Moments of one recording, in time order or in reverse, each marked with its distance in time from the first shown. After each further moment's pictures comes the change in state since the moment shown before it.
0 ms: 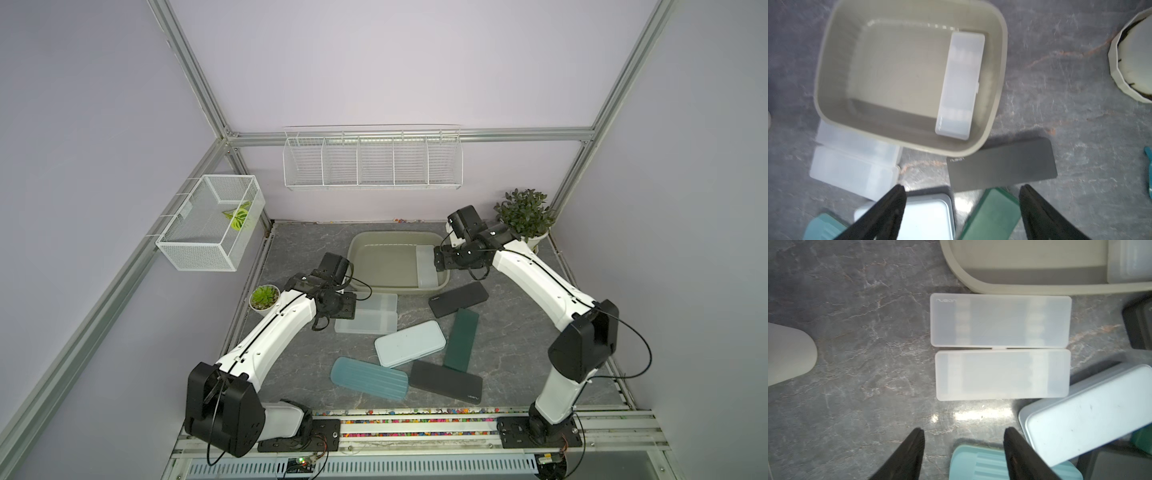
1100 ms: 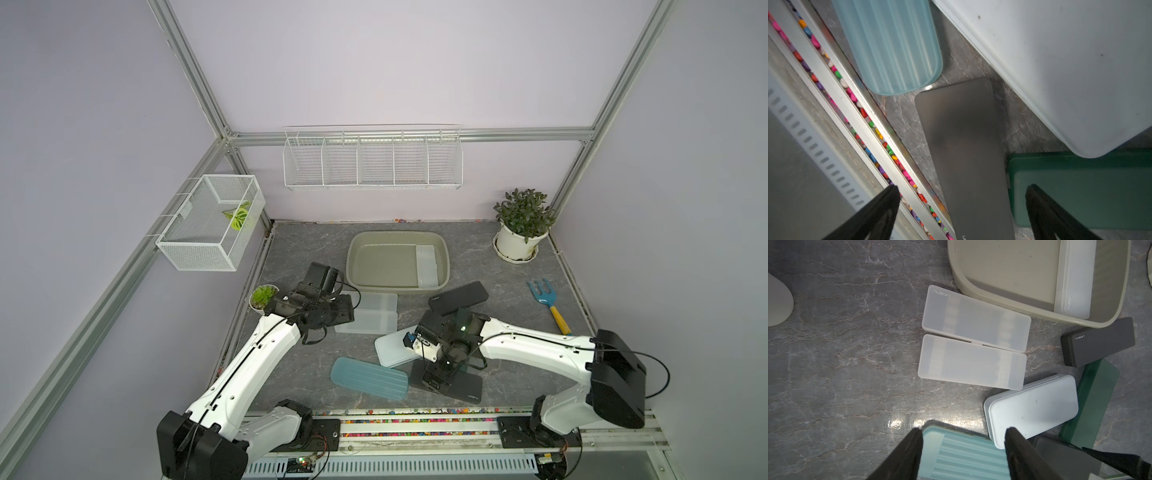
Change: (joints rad) left arm -0.003 -0.204 -0.072 -0.004 0.056 -0.251; right arm 0.524 -0.193 -0.581 0.026 -0.167 -0.290
